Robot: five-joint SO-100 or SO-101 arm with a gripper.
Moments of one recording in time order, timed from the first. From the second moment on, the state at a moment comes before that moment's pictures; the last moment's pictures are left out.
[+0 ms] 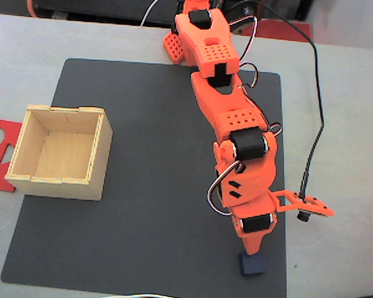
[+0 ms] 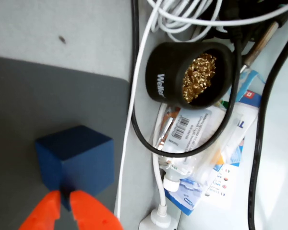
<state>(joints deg) -19.6 18.0 -0.3 72.5 -0.4</state>
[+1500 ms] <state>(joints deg) -17.8 11.0 -12.7 89.2 -1.2</state>
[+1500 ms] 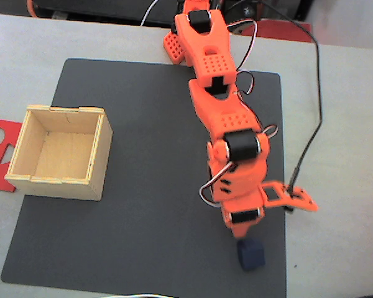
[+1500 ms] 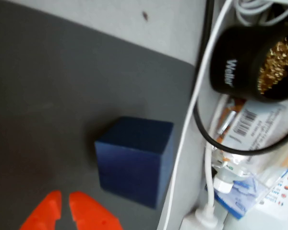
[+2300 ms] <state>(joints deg) -20.1 16.4 -12.7 92.6 -6.9</state>
